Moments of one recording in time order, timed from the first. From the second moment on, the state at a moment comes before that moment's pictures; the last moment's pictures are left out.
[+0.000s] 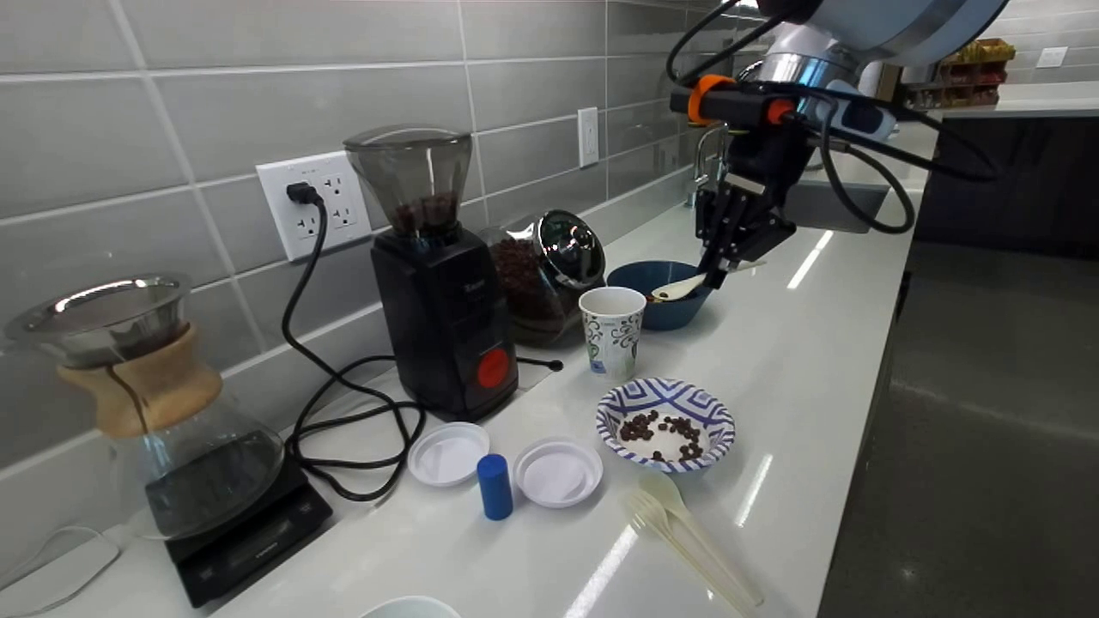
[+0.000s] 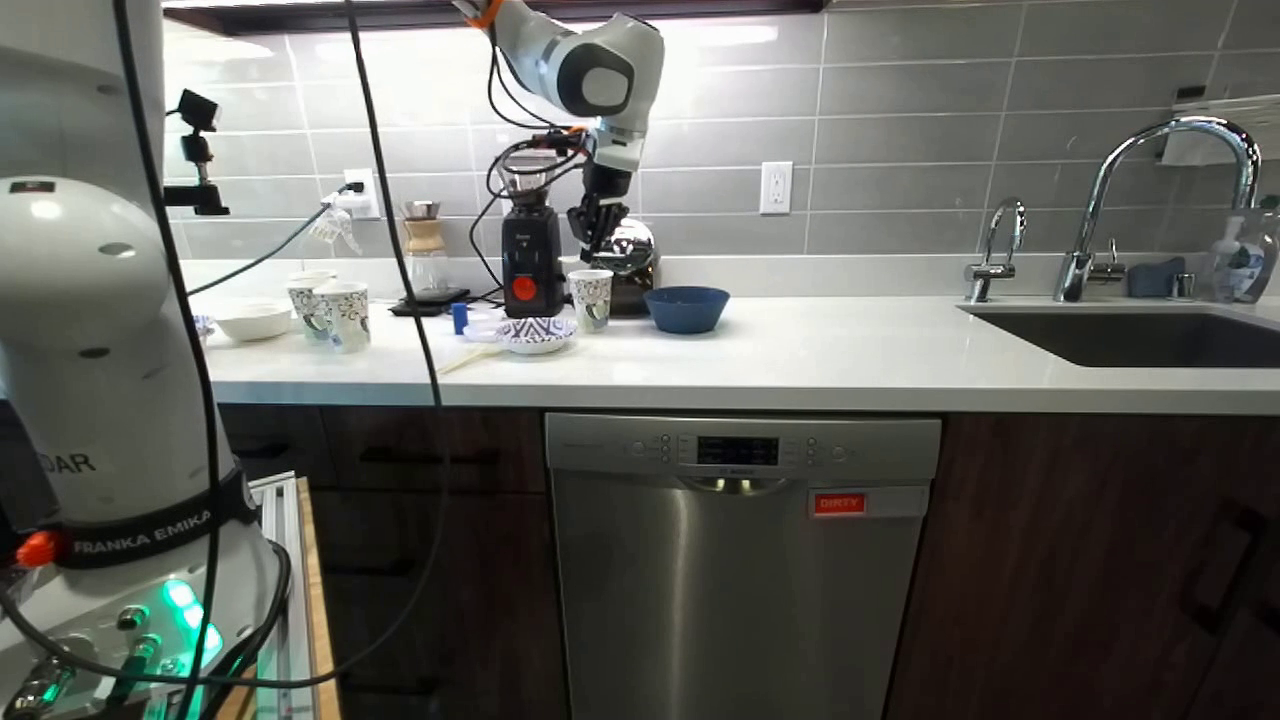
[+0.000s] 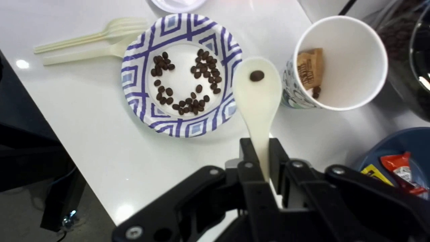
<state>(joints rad) 0.19 0.22 0.11 -1.85 0.38 2.08 1.35</state>
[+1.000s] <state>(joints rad) 0.36 0.33 0.11 -1.69 -0.14 2.21 1.79</state>
